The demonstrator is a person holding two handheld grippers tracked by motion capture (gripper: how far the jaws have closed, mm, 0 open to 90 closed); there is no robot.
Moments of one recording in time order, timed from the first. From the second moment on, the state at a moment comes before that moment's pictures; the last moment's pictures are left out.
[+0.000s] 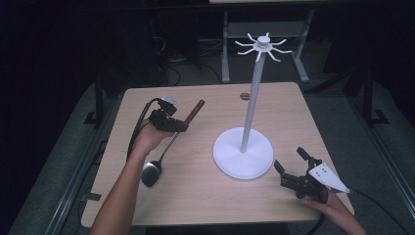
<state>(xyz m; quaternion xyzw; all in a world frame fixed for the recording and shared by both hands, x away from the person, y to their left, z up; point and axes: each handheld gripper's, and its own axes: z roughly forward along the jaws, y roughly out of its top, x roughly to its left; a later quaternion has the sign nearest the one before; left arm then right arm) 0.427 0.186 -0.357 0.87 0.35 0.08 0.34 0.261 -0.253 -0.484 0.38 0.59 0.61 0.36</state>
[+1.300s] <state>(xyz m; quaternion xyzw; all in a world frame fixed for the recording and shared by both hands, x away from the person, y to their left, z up) 0.373 0.182 -0.271 0.81 0.23 0.10 0.53 0.260 -0.253 -0.483 0.38 0.59 0.61 0.36</state>
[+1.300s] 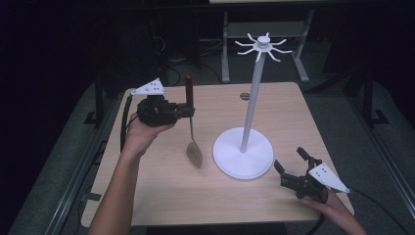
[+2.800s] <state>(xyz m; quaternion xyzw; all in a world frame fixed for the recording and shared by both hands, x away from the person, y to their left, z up) 0.386 0.094 -0.200 0.81 0.12 0.09 0.56 0.261 -0.253 -0.483 0.38 0.59 0.61 0.36</state>
